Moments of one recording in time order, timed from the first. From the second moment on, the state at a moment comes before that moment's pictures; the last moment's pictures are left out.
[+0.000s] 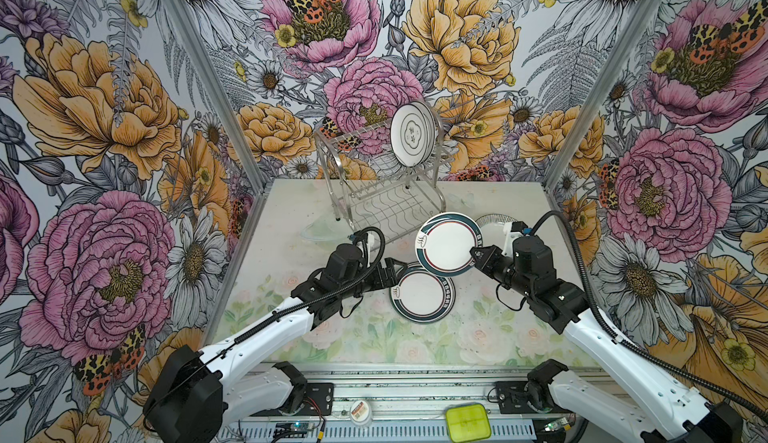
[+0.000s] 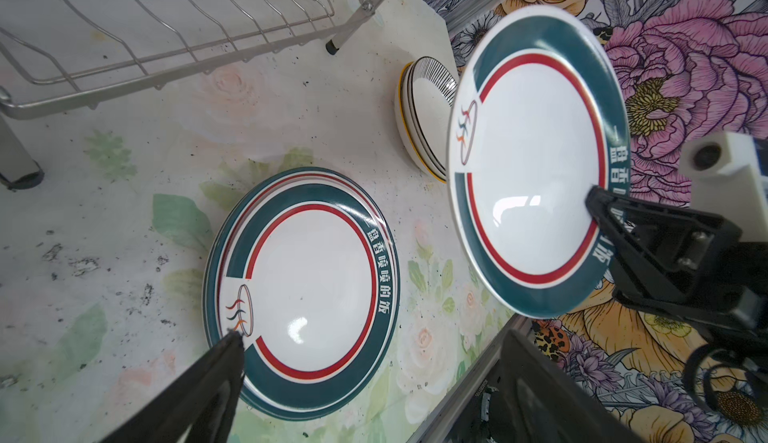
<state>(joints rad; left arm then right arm) -0.66 1.14 0.68 -0.05 0.22 -0.81 0.46 0.91 0.76 -0.35 -0.09 0.91</state>
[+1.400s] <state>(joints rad) -0.65 1.34 0.73 0.13 0.26 -0.97 0.50 1.11 0.63 -0.12 -0.29 1.02</state>
